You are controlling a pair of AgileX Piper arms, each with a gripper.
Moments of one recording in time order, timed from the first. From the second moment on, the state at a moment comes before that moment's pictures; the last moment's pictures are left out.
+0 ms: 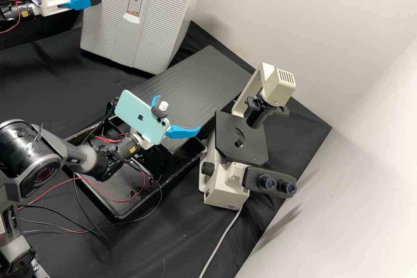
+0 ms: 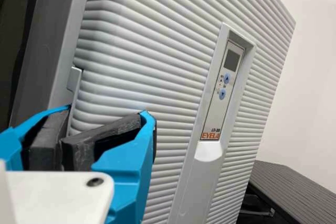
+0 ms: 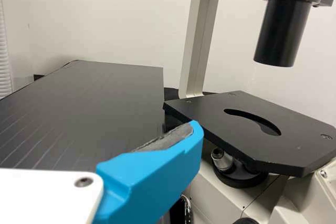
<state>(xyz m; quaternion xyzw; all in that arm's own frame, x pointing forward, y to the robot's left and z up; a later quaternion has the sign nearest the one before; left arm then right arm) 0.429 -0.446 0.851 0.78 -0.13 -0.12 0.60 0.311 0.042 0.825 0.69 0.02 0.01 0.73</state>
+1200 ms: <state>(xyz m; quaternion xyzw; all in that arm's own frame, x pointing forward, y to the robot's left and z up) 0.265 -0.529 0.831 0.76 -0.18 -0.31 0.55 0.311 0.042 0.825 0.69 0.02 0.01 0.73</state>
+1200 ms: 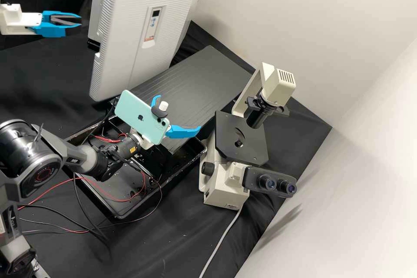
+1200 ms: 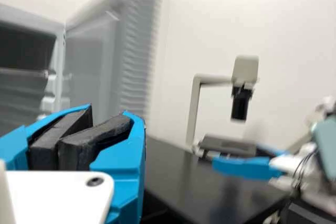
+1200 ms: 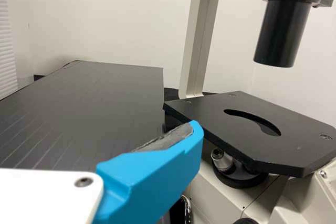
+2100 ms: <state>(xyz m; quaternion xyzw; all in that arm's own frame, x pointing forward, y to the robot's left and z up) 0.288 -0.492 0.831 0.83 -0.10 0.01 0.55 0.311 0.042 0.825 0.69 0.02 0.01 0.73</state>
